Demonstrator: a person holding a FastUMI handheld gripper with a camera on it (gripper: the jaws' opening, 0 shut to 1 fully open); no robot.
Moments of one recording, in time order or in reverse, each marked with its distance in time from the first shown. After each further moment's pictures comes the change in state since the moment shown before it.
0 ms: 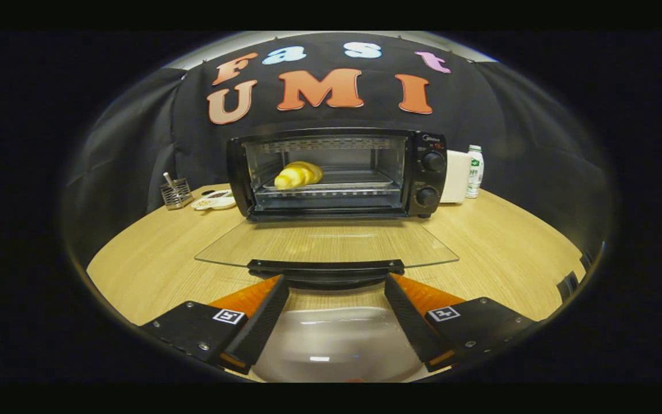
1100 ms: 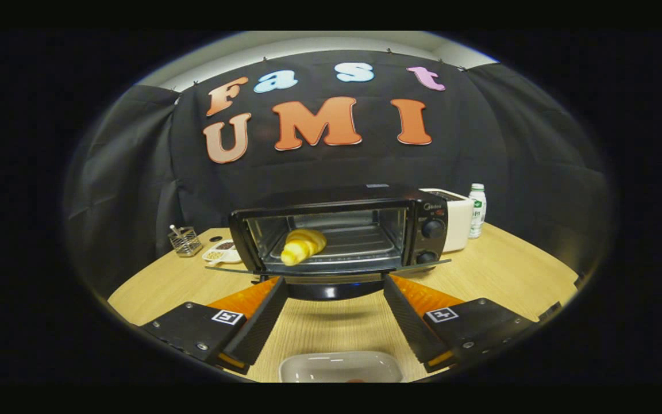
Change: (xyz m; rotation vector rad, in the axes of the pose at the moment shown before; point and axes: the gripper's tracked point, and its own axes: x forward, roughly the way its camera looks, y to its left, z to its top) arm -0.005 -0.002 0.128 0.065 -0.195 0.037
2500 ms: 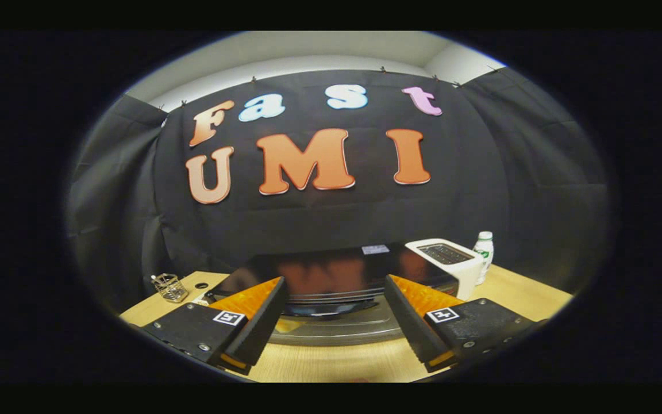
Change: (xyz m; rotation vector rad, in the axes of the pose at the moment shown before) arm 0.049 -0.018 0.135 0.023 -0.210 -0.040
